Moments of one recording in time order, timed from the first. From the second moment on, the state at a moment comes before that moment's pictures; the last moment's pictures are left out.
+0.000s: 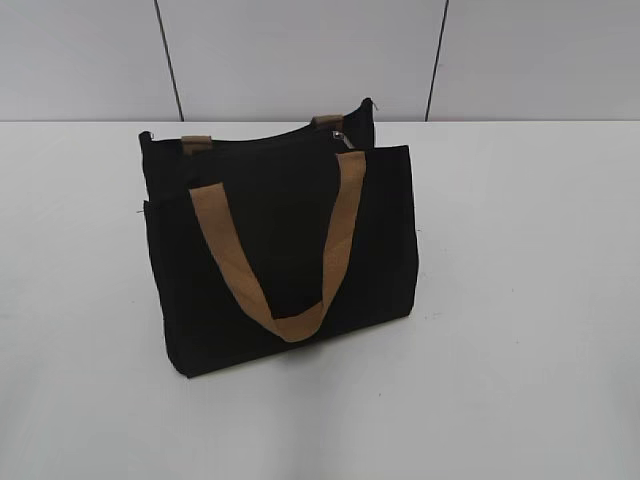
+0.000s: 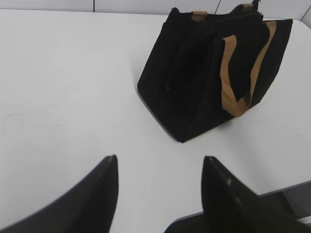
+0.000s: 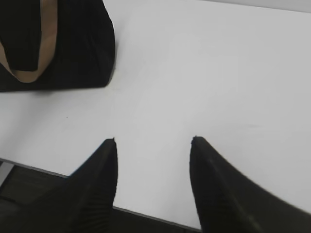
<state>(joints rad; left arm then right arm) -0.45 0.00 -0.53 0.00 1.07 -0.12 0.27 -0.01 -0.60 0.04 1.17 -0.02</state>
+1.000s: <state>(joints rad) -0.45 -0.01 -0.53 0.02 1.06 -0.12 0.27 -0.01 -0.49 0.01 1.11 -0.01</state>
